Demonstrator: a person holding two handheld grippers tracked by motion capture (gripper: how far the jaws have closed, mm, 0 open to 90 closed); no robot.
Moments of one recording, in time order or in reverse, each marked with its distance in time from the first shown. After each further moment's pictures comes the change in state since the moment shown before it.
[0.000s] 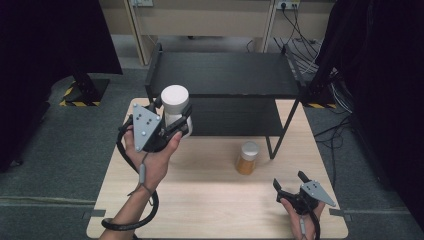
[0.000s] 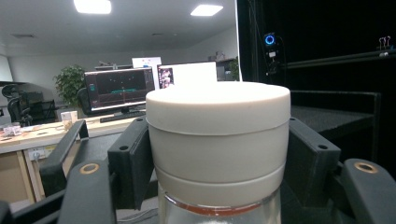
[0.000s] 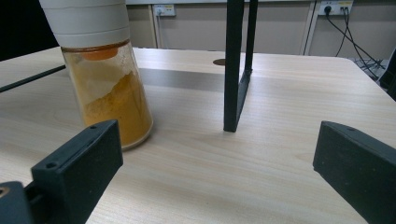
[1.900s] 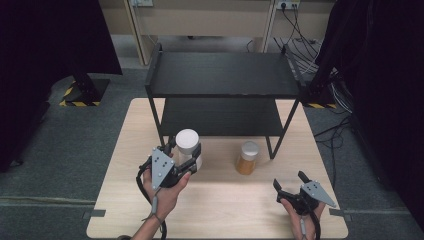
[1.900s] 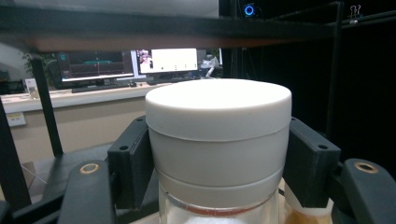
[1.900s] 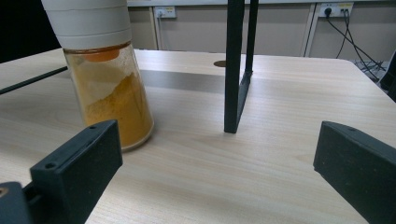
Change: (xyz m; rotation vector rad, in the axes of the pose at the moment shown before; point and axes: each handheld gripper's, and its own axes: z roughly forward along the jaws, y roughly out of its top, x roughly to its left) left arm -0.015 -0.101 -0.028 0.059 -0.074 -0.048; right arm 0.000 -0.001 -0.001 -0.007 0.003 0.000
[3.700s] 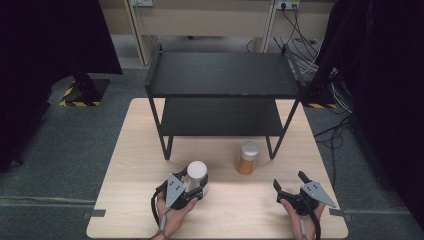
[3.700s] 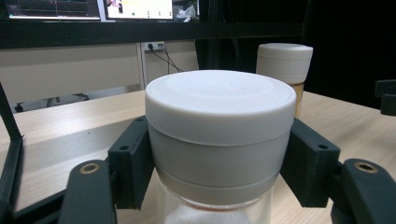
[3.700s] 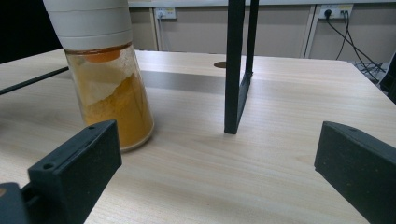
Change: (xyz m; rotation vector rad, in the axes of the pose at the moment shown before) left arm -0.003 -0.103 -0.012 0.182 -0.112 -0.046; right arm 0.000 -0.001 0.000 -0.006 0.000 -0.006
